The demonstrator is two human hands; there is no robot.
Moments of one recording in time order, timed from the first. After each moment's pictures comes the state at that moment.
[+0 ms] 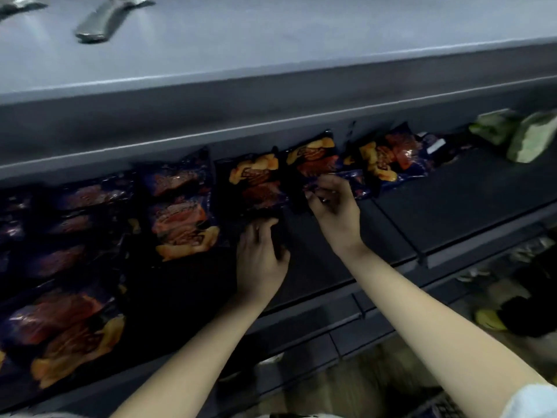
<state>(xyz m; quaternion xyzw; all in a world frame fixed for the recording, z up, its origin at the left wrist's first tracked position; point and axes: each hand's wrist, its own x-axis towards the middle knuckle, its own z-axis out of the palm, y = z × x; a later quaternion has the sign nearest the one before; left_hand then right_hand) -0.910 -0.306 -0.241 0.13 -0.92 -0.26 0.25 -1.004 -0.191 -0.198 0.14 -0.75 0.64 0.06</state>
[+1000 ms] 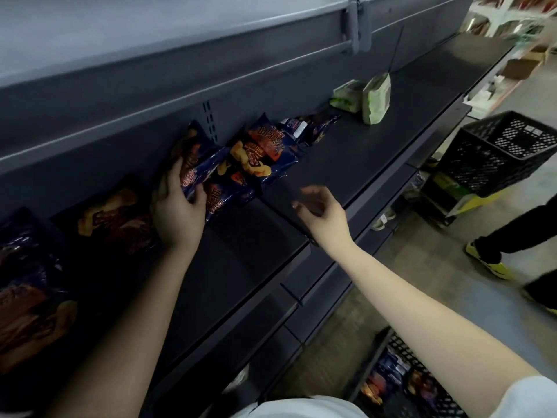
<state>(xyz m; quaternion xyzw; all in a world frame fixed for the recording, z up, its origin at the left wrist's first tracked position) -1.064 -0.257 -0.210 0.06 -0.88 -0.29 0.36 -1.021 -0.018 -0.211 -0.02 -0.77 0.62 0.10</state>
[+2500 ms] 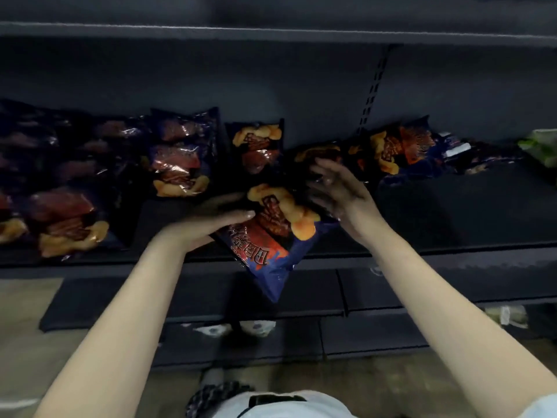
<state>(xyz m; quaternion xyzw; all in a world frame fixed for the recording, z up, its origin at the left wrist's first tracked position) -0.872 -0.289 -0.184 0.19 -0.69 -0.70 0.01 -1.026 -0.089 -0.188 0.30 -0.56 0.71 -0.28</state>
